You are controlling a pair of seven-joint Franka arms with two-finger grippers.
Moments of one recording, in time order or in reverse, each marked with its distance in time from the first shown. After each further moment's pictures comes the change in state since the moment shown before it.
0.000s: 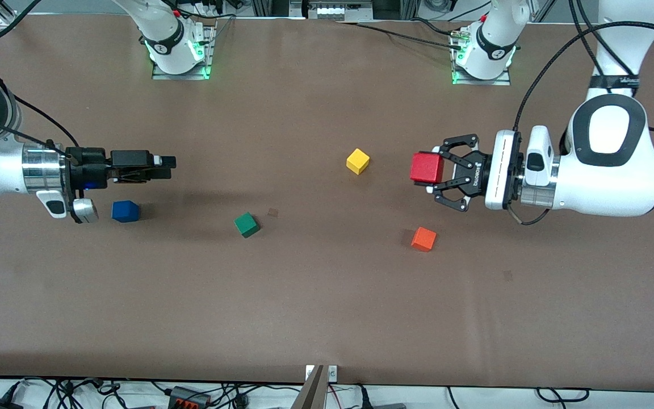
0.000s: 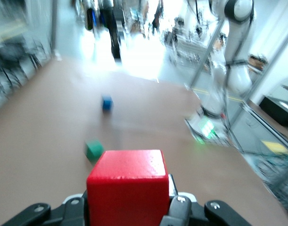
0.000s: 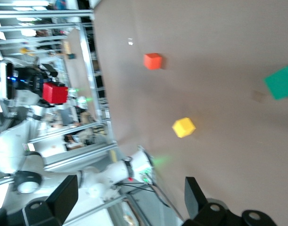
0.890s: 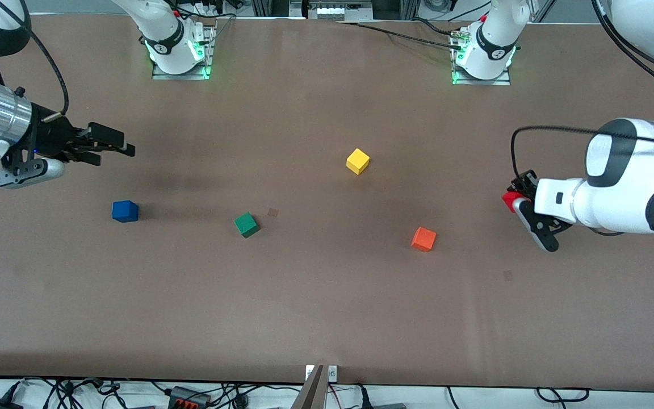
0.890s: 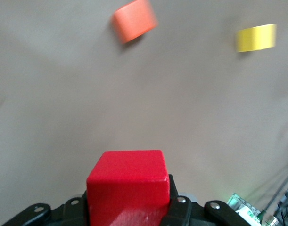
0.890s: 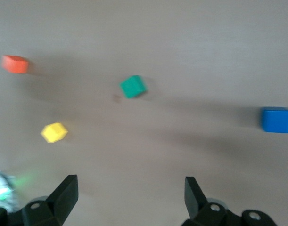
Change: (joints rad) left arm 0.002 0.038 0.129 0.029 0.987 -0.130 -0.753; right arm 0.046 -0.209 0.013 0.004 -0.678 0.115 0.160
